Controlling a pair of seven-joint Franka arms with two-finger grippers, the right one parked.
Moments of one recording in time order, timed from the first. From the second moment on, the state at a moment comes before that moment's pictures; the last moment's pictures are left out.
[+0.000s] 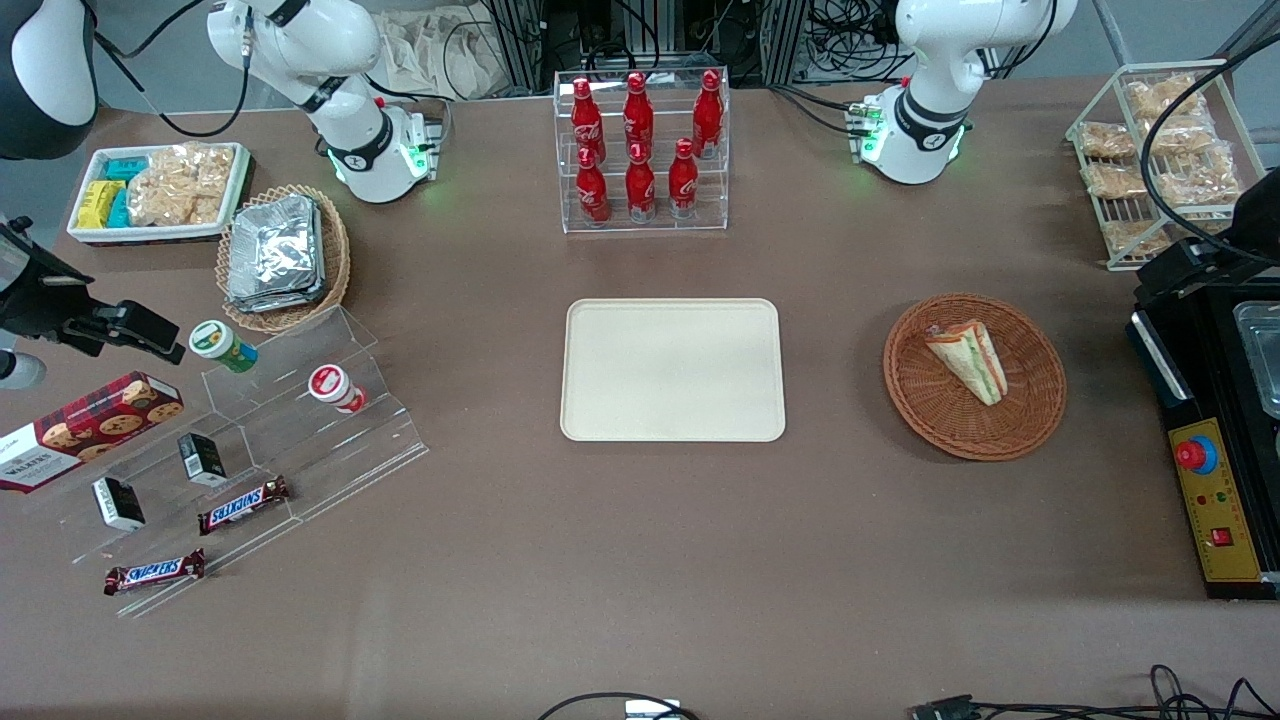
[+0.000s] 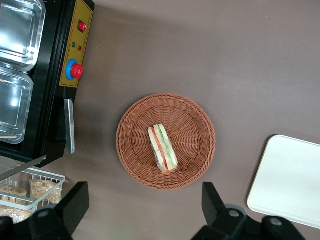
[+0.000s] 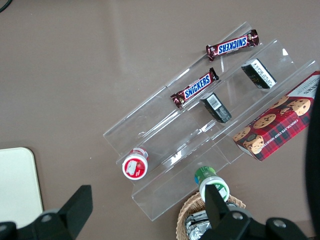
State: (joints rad) arm 0.04 -0.01 -0.03 -1.55 0.07 1.54 -0.21
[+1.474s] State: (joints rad) arm 0.06 -0.05 -0.05 -2.12 -0.06 2.03 -0.22
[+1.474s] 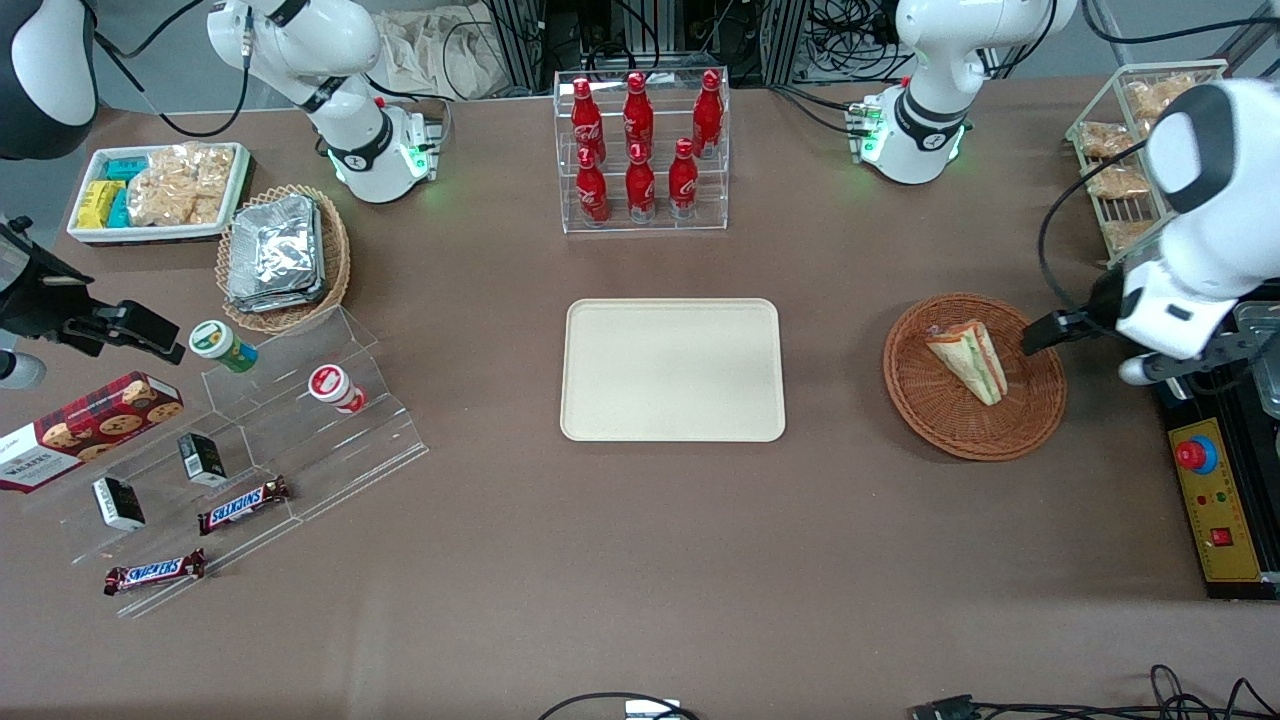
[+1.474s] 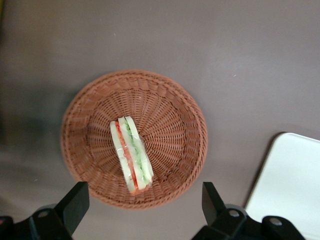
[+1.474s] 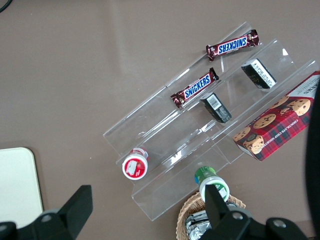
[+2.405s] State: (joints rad) arm 0.05 0.10 -0.05 -2.55 -0.06 2.60 -0.23
